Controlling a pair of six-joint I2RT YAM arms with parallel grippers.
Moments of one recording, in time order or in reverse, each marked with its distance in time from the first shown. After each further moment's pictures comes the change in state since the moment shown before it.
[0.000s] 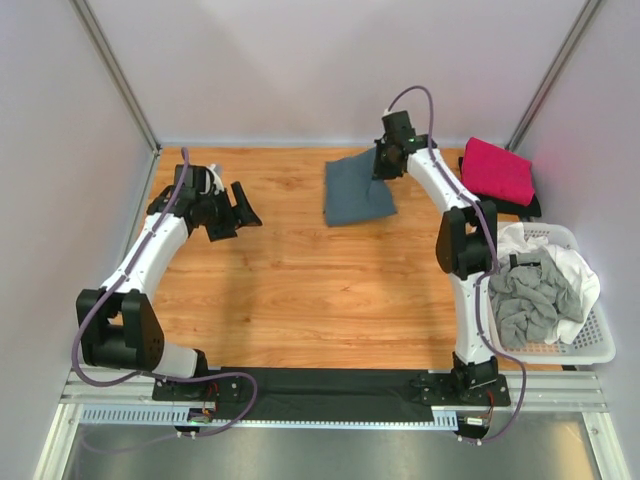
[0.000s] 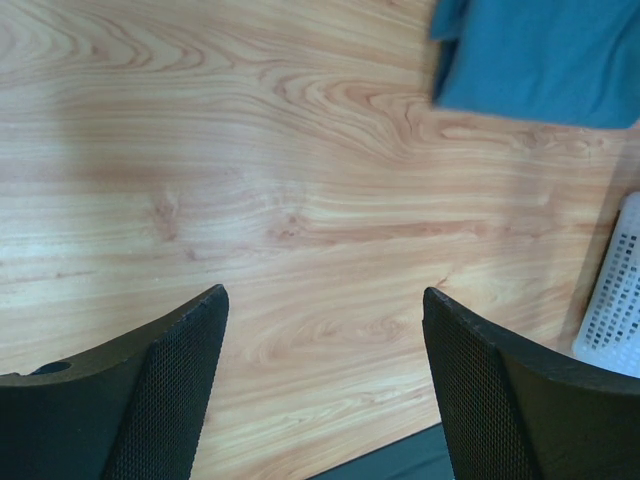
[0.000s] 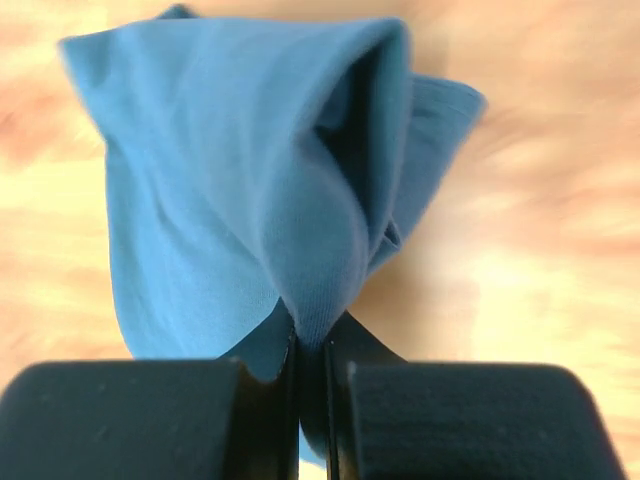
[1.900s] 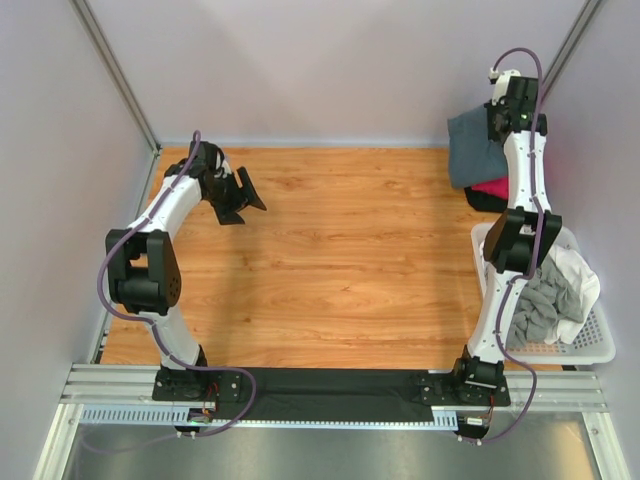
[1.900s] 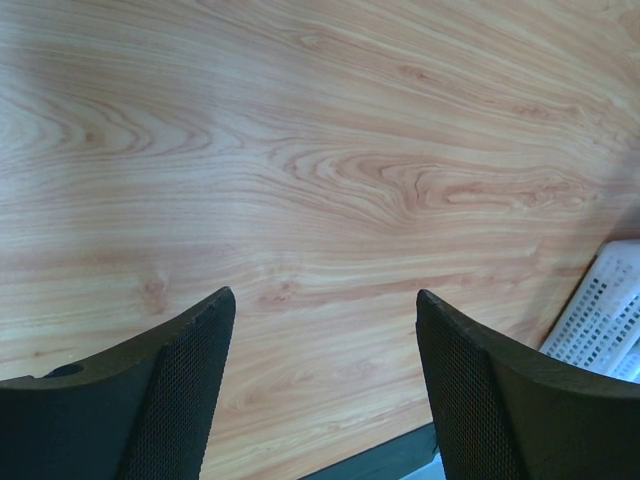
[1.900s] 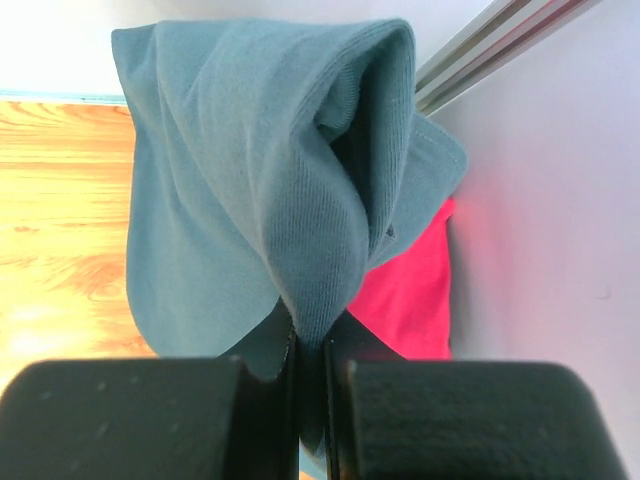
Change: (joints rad) left arm 0.023 0.394 0.331 -0.102 0.034 -0.055; right arm -0.503 0.055 0.409 -0.062 0.091 -0.669
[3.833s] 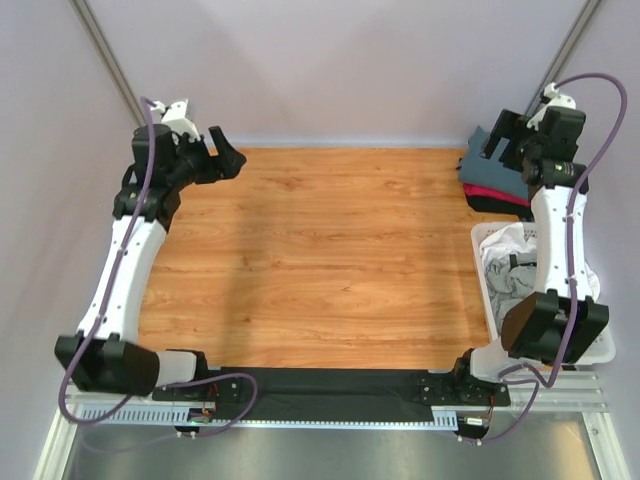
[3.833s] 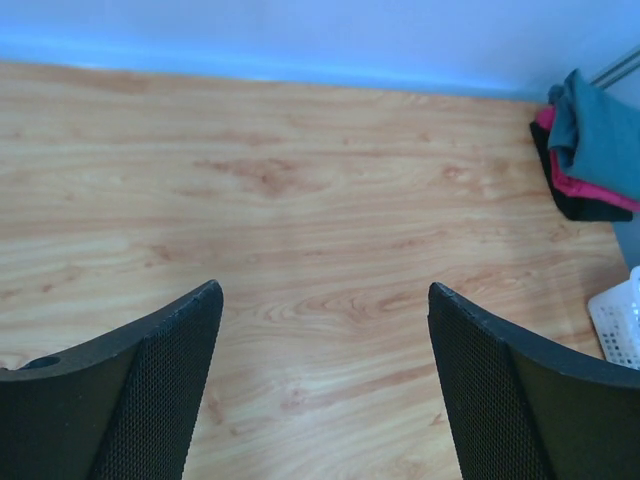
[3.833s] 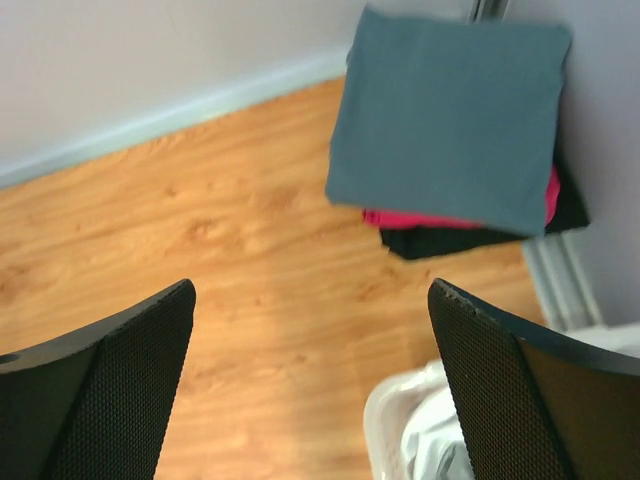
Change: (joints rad) left arm -0.014 -0.428 -0.017 0.248 -0.096 0.202; right arm -0.038 -0.747 -0.741 0.161 -0.149 0.457
